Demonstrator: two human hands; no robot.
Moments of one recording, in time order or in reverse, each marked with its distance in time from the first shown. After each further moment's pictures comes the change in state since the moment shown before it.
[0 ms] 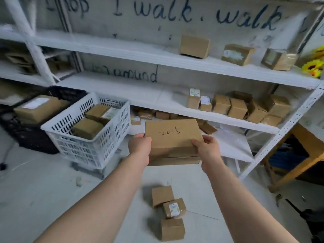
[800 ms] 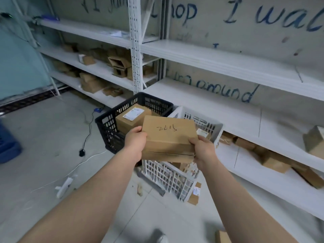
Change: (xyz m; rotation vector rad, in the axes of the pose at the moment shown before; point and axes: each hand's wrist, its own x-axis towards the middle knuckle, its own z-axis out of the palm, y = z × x) left_hand 0.306 0.138 -0.419 -0.094 0.265 0.034; right_hand -0.047 -0.003 0.550 -0.028 -0.455 0.133
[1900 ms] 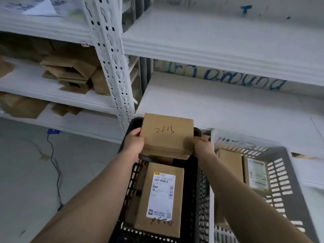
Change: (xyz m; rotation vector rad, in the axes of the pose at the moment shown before) left_hand 0.578 0.133 0.066 0.416 -0.328 -0.046; right_hand 0.418 -0.056 0.312 0.024 0.347 0.257
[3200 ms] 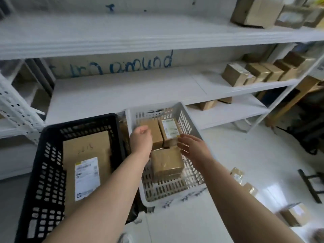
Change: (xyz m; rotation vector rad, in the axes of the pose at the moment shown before) left_hand -0.229 -0.029 0.178 -0.013 -0.361 0.198; right_hand -0.143 0.103 -0.236 0.360 0.211 -0.132
